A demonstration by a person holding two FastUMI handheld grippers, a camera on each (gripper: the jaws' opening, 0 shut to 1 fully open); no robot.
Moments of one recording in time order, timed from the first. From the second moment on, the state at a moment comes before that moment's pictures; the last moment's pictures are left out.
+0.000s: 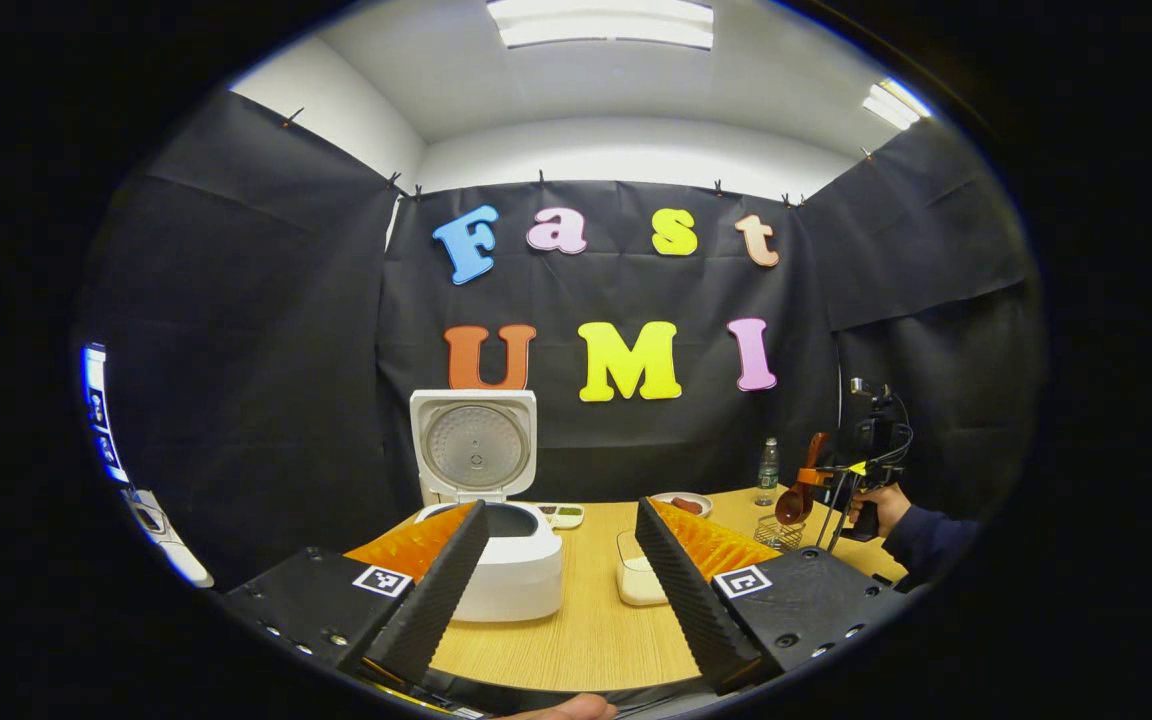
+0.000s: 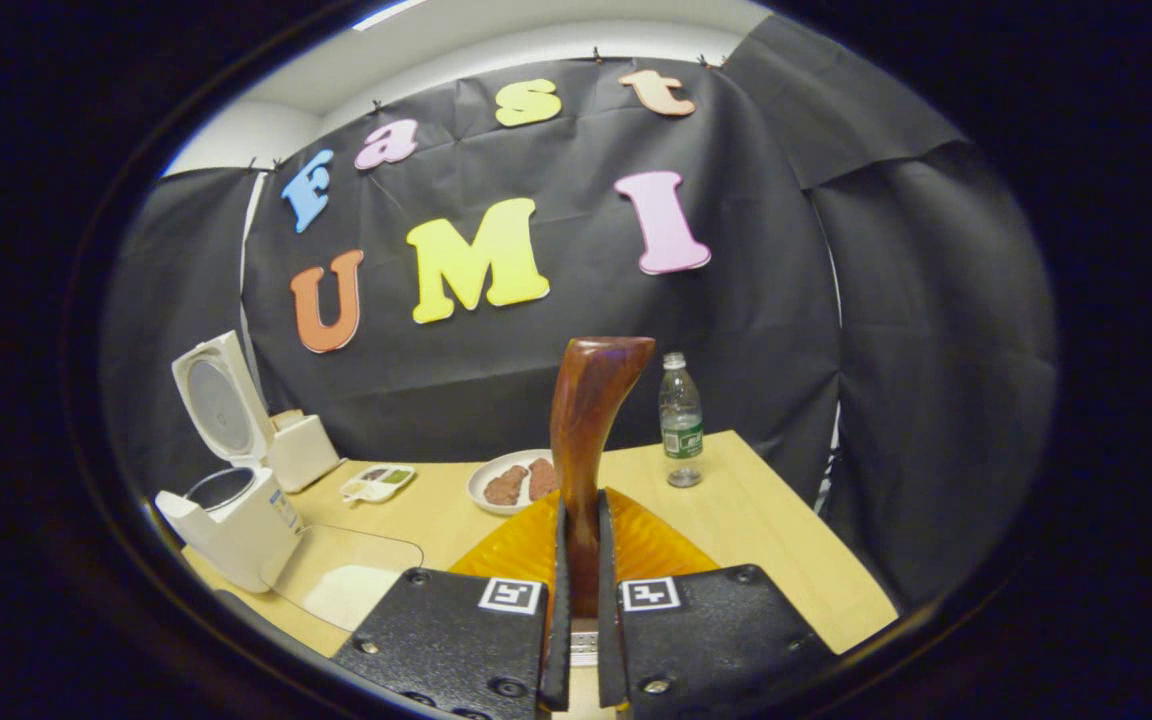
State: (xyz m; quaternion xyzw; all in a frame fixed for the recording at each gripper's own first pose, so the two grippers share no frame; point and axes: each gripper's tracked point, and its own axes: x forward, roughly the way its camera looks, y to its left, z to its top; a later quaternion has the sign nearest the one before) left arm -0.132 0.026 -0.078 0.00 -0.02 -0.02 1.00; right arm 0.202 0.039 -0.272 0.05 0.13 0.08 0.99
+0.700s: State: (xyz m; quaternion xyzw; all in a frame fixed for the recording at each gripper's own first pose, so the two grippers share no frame) left arm -0.137 0.045 -0.085 -0.01 -0.02 0.00 1.00; right arm 0.178 0.109 -0.235 0.04 0.13 0.11 0.98
